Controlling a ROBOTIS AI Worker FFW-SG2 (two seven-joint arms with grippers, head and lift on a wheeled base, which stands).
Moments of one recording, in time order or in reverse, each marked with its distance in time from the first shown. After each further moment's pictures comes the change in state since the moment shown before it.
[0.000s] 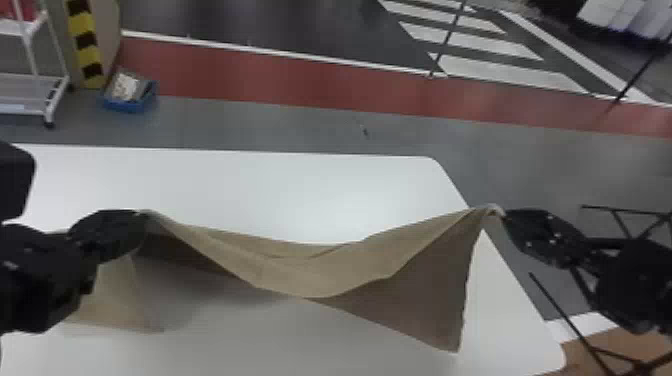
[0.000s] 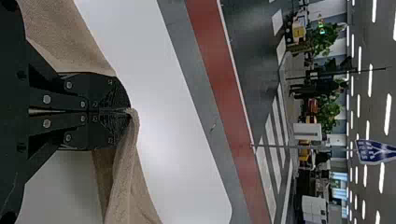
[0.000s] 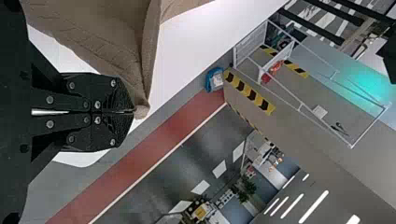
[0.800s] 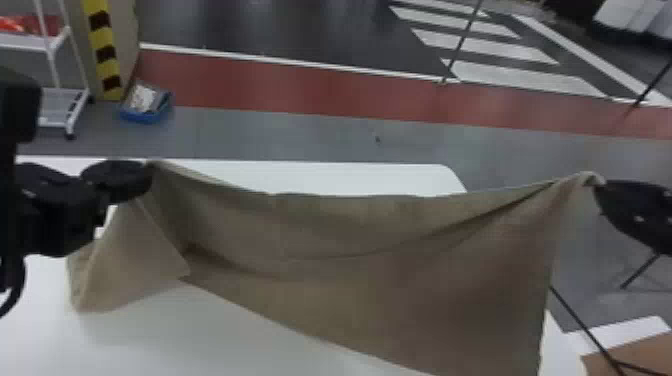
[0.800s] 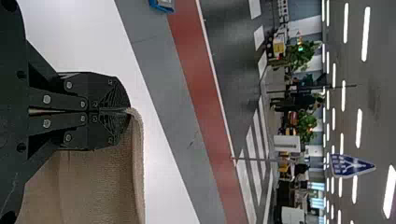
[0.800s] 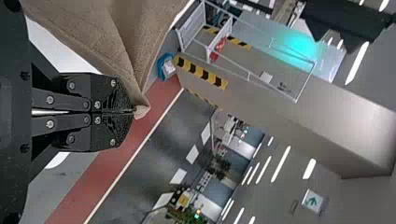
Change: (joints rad) left arm -0.231 0.000 0.068 0.131 0.079 0.039 0.009; right arm -0.147 0.000 -0.247 -0.113 -0.300 0.339 0.104
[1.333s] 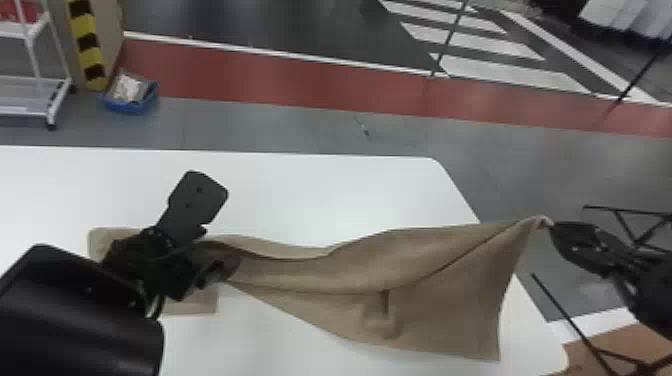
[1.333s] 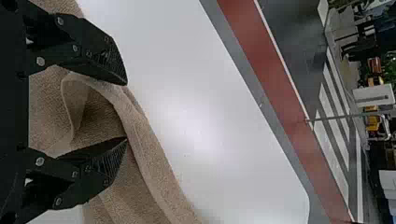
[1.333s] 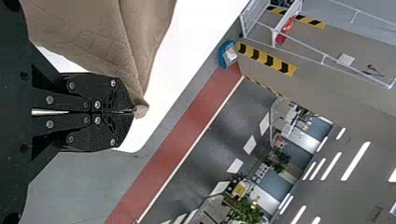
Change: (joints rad) left arm -0.061 0.000 -0.310 0.467 -0.049 -0.130 0.201; right arm -0.007 0.000 0.104 0.255 0.337 -0.189 -0.041
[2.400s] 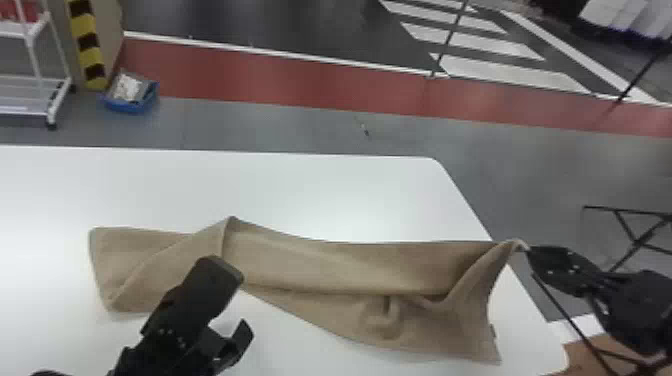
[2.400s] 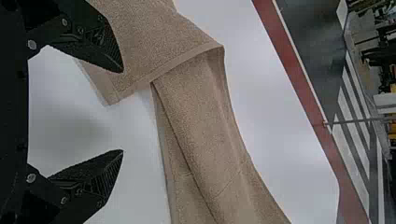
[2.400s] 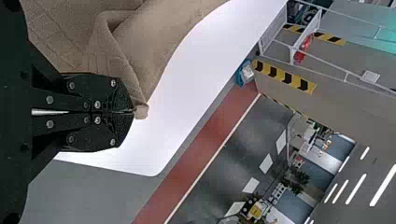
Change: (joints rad) left arm 0.290 0.000 -0.087 -0.168 -0.088 -0.004 0.121; right arm 0.053 0.000 0.043 0.082 0.031 -0.076 -0.005
